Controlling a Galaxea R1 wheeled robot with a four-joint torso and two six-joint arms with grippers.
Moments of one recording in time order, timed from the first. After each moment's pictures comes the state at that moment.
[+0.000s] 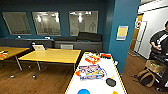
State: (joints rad) left arm 1.58 2.69 -2.14 0.17 -0.20 -0.10; right arm -1.58 2.95 -2.68 -0.20 0.09 0.21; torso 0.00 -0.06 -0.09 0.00
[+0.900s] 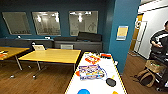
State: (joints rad) left arm 1.58 2.47 -1.78 0.17 -0.20 -0.09; right arm -1.51 2.43 -1.77 -0.20 0.18 0.23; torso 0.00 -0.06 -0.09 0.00
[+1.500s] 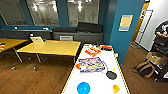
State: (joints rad) left arm 1.56 2.51 -1.83 0.17 -0.20 -0.09; right arm -1.44 1.86 -1.22 -0.18 0.25 0.25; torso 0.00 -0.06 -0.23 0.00
